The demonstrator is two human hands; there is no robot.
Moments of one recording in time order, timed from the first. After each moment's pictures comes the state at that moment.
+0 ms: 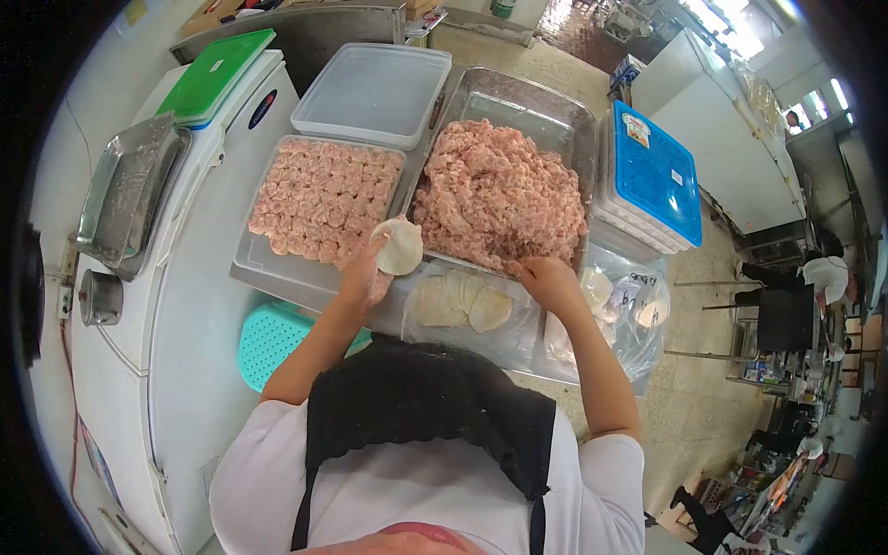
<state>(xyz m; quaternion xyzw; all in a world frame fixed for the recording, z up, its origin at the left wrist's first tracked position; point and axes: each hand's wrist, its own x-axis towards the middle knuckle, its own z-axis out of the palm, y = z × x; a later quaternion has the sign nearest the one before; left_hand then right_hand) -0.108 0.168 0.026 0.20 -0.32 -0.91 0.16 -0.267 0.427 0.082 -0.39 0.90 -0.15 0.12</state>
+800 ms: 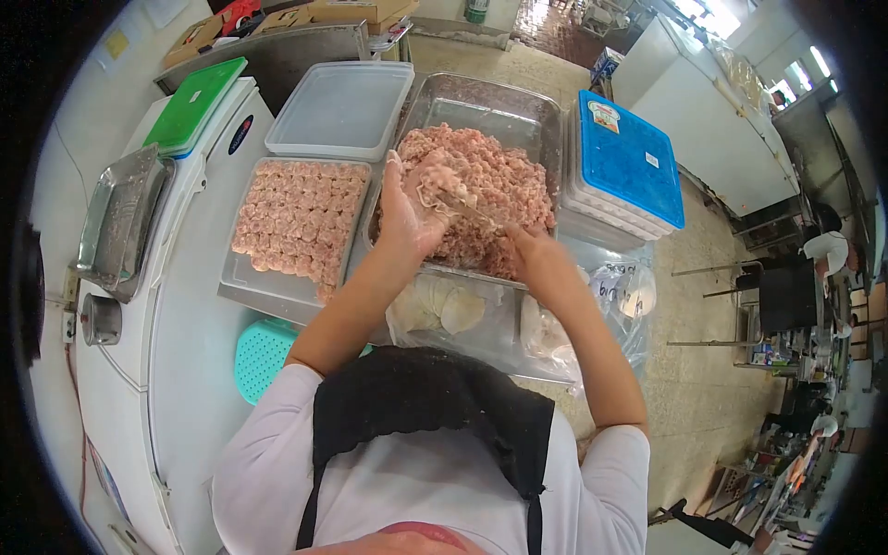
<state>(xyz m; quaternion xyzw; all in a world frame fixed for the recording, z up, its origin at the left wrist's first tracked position) -0.235 0.240 0.113 0.18 -0.14 -0.96 0.17 -0.268 0.448 0.161 -0.42 0.89 -0.17 0.00</state>
